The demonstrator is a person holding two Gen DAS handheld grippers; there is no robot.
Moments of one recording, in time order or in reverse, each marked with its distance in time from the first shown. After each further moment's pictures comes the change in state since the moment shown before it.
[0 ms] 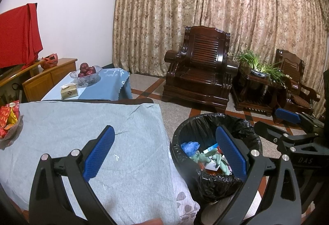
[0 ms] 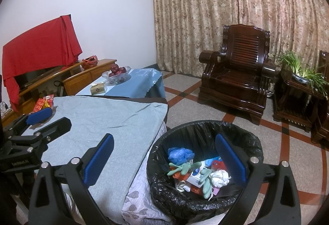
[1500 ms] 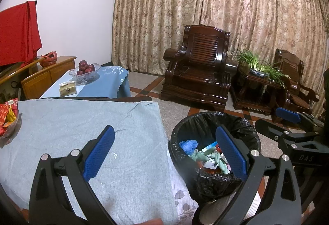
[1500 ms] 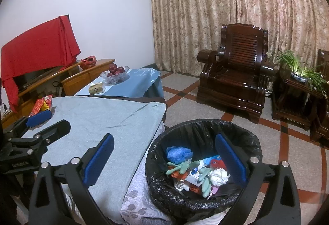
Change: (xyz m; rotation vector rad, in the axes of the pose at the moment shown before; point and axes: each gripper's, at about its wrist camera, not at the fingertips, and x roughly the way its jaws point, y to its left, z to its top) left arm -0.001 -0.005 0.000 -0.002 0.004 -0.004; right arm -0.001 -0.003 -0.001 -0.001 -0.001 0.000
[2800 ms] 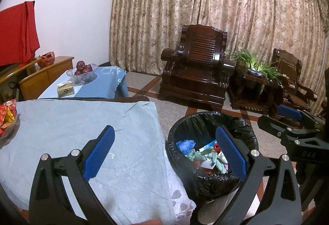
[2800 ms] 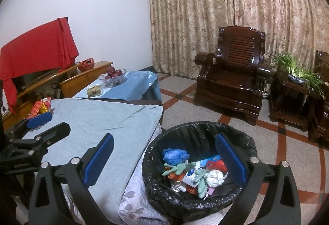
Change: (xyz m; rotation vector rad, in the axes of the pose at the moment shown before) left arm -0.001 -0.016 -0.009 0.001 -0.001 -0.006; right arm -0.007 -0.007 0.002 0.001 -0.011 -0.011
